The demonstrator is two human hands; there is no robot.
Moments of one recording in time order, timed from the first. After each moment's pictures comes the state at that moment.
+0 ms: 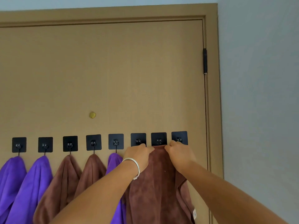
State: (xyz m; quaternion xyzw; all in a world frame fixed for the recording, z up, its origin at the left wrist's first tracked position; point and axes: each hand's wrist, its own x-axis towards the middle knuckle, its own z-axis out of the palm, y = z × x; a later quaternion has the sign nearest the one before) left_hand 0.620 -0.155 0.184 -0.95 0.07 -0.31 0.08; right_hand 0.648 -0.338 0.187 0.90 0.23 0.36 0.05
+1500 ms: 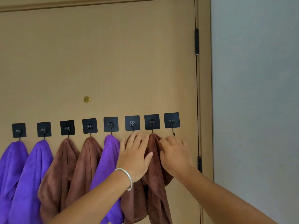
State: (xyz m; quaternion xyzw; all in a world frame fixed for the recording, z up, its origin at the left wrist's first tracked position) left_hand 0.563 -0.178 0.113 -0.91 0.03 -0.40 0.04; right_hand 0.602 -0.349 0.116 0.85 0.24 0.45 -0.11
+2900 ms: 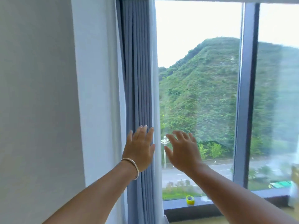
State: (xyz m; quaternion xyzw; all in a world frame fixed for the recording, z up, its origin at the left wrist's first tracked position) left_hand 0.233 -0.462 0.105 -0.57 0.72 -0.29 -0.26; right_hand 0.056 -0.462 0.104 0.74 -0.52 0.35 0.24
